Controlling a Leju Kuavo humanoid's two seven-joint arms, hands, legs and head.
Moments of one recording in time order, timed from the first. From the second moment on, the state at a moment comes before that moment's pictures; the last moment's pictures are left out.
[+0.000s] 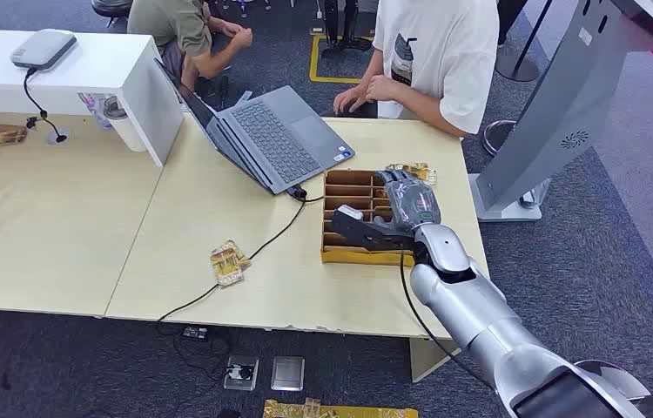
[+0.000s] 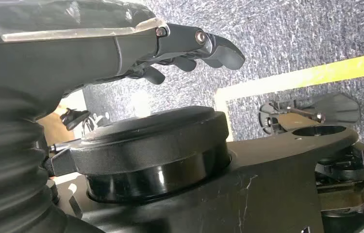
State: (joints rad) left arm -0.14 -0.02 -1.31 -0.20 1.14 0.34 0.13; right arm -0.78 0.02 0.74 -0.55 0.85 -0.32 0.10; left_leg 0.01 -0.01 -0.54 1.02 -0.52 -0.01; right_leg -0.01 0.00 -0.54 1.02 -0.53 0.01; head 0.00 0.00
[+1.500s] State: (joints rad) left arm -0.14 -0.02 -1.31 -0.20 1.13 0.34 0.14; right arm -0.78 0.02 0.76 -0.54 0.84 -0.31 0.10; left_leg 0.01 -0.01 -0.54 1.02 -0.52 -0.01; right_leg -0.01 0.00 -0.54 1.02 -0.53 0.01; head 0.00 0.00
